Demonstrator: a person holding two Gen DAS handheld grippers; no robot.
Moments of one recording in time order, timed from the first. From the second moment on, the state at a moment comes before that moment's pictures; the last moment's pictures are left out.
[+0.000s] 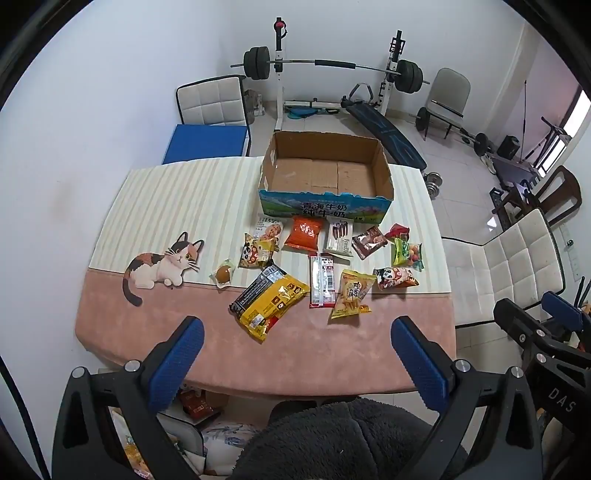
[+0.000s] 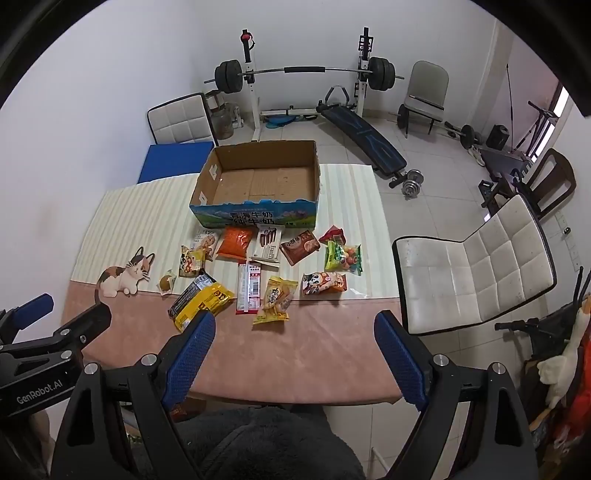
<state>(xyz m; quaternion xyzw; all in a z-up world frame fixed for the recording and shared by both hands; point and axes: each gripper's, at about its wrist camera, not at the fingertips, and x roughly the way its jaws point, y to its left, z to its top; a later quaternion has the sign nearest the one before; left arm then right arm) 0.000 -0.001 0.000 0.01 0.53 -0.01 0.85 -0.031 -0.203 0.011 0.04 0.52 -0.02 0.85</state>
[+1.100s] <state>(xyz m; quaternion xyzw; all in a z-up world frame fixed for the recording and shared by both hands) 0.003 -0.004 -0.007 0.00 0.53 -0.01 0.85 -0.013 -0.198 0.012 0.04 0.51 -0.02 0.86</state>
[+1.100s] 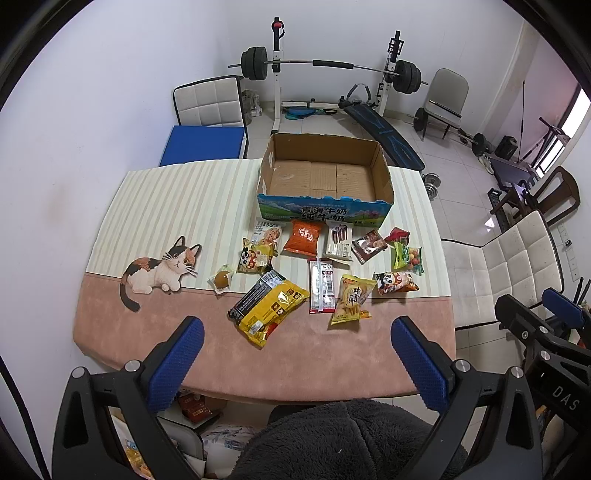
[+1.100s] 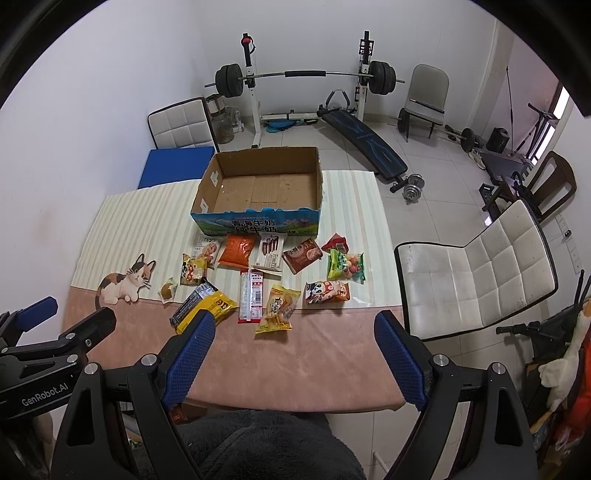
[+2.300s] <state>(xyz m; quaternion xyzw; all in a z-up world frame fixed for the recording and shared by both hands) 0.011 -0.006 -0.004 0.00 0.53 -0.01 0.85 0.006 -0.189 0.003 0.04 0.52 -0.01 0.86</state>
